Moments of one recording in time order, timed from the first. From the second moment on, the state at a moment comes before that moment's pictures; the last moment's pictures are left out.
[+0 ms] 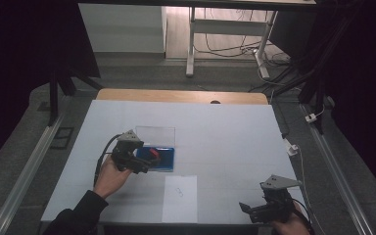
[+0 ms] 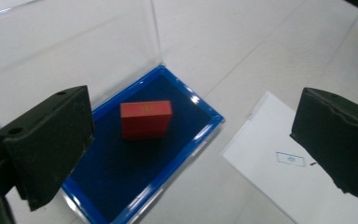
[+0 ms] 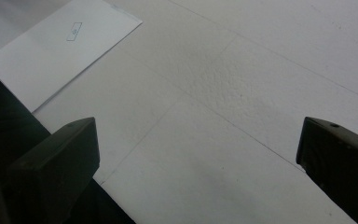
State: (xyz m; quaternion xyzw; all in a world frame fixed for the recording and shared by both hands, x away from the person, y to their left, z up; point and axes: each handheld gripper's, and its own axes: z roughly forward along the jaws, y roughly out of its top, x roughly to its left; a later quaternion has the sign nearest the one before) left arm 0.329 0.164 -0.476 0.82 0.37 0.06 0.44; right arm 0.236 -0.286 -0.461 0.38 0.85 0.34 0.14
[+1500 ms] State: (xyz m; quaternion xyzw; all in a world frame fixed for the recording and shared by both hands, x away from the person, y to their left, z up) left arm 0.236 0.221 -0.462 0.80 0.40 0.09 0.44; right arm 0.236 -0.289 -0.460 0.39 0.84 0.35 0.14
